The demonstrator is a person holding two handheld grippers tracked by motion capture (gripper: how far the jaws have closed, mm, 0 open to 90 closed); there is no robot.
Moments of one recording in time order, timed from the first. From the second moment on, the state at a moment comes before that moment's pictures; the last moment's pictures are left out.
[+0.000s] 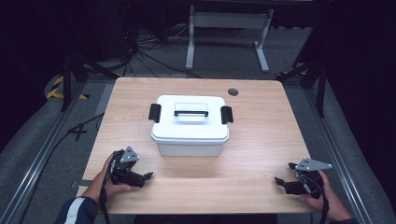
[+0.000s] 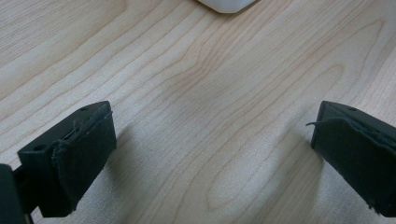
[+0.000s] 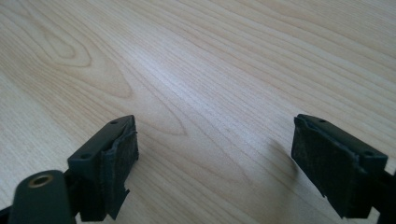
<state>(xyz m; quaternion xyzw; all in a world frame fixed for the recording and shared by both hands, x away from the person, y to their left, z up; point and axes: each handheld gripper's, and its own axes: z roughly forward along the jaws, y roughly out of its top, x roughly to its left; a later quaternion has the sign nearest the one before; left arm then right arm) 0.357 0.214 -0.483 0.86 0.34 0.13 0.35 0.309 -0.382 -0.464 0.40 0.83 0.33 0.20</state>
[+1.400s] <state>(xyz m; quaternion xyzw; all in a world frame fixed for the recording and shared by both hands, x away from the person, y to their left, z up) 0.357 0.216 -0.483 0.87 0.34 0.13 0.35 0.366 -0.323 -0.360 0.26 0.89 0.31 0.22</state>
